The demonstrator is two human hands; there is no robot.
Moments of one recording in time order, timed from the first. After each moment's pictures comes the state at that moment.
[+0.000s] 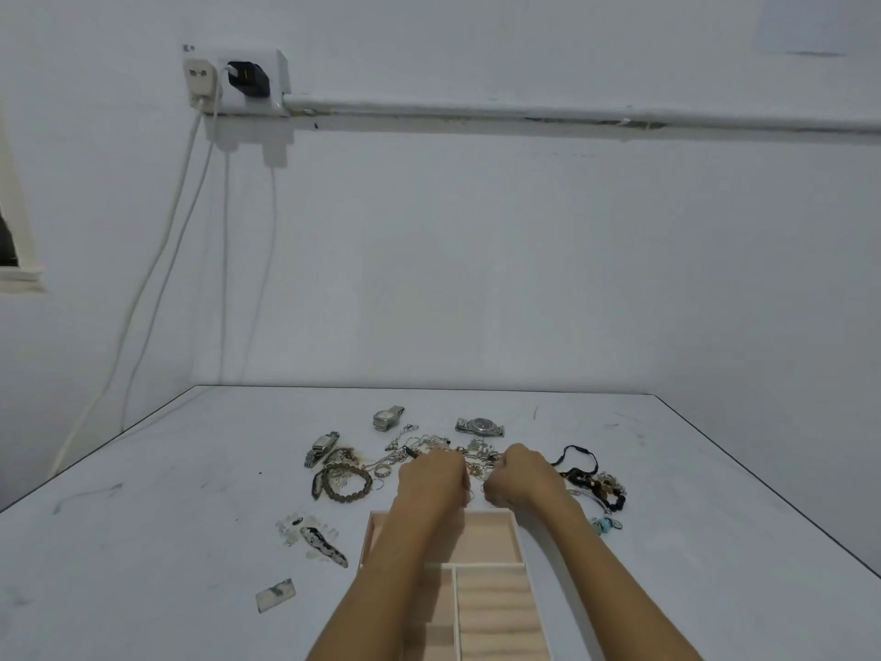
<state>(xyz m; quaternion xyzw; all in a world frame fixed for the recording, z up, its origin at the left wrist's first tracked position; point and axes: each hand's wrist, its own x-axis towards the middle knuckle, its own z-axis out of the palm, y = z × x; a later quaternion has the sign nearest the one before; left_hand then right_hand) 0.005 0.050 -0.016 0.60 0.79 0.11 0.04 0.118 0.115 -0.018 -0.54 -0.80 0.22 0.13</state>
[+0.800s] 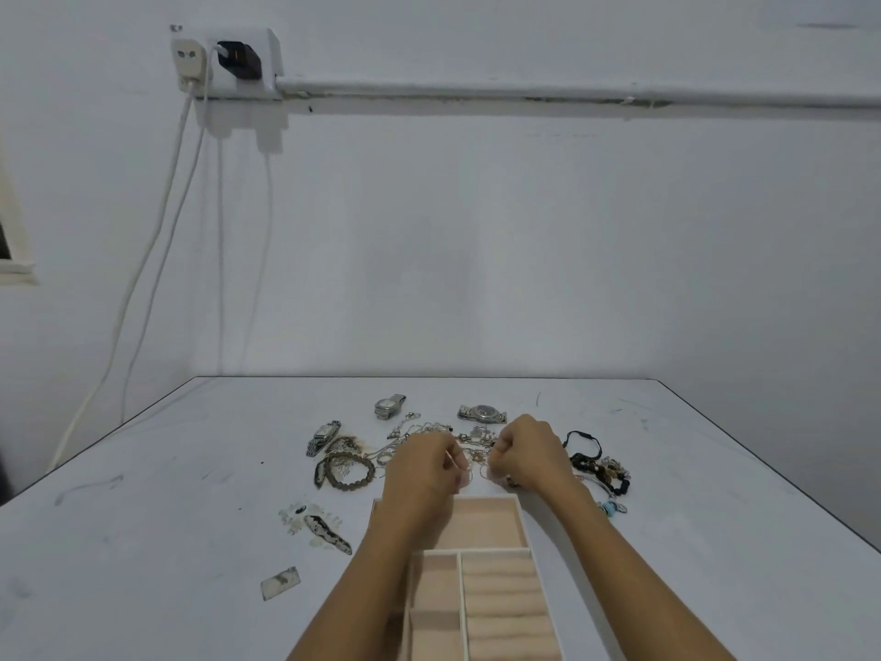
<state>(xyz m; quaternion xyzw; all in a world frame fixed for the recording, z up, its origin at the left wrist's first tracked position) -0.004 0.030 -0.028 0.58 0.74 0.35 0.06 0.121 0.111 -0.010 -0.51 -0.80 0.20 0.23</state>
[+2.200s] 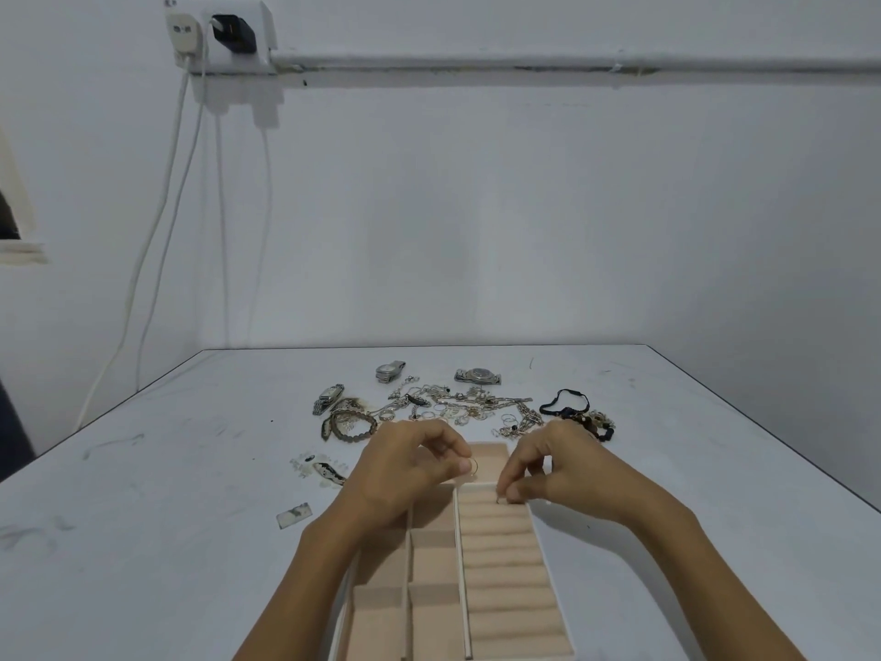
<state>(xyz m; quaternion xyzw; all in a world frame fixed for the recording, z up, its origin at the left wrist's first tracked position) 0.006 -0.062 -0.017 0.65 0.60 0.45 0.14 0.206 0.021 0.004 -0.28 -0.89 0.31 0.18</state>
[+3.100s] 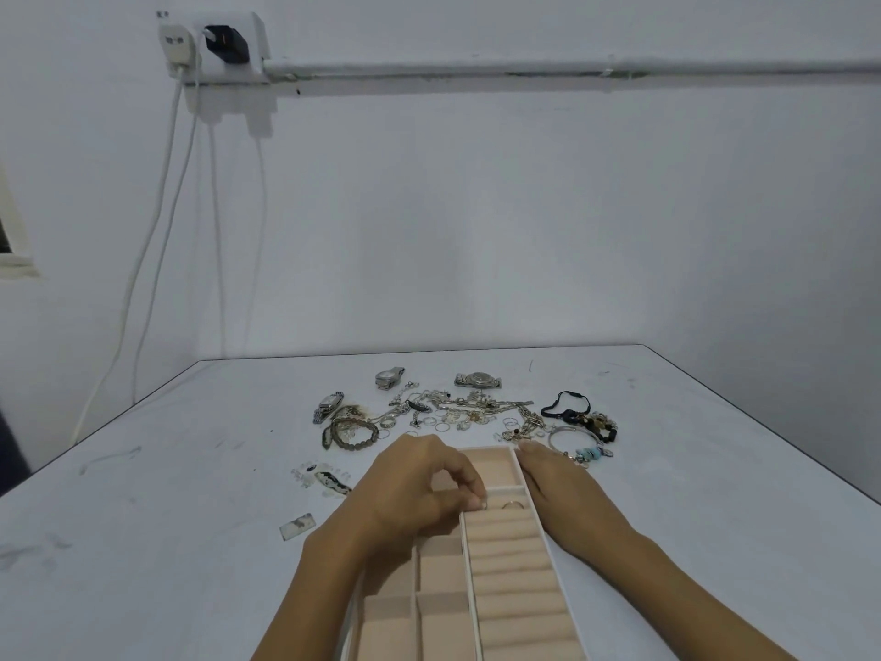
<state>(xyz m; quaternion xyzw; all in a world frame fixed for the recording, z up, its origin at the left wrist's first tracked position) 0.009 -0.067 -0.013 0.73 0.60 0.32 0.11 0.187 0.044 -0.067 -0.35 -0.90 0.10 0.24</state>
